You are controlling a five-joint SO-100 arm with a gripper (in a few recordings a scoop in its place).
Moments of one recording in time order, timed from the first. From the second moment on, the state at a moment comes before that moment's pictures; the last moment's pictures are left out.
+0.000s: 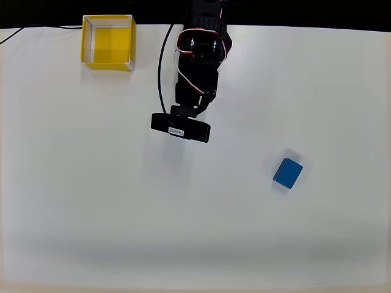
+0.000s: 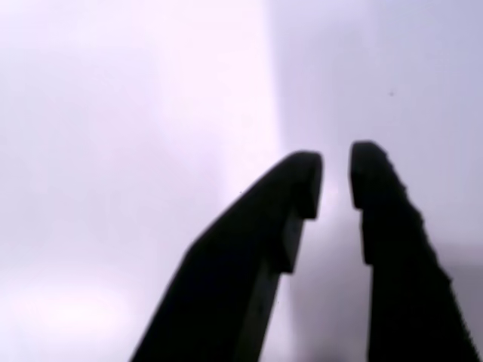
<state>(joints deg) 2.9 182.8 157.1 79.7 -87.7</state>
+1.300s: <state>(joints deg) -1.1 104.2 101.4 59.4 -52.4</state>
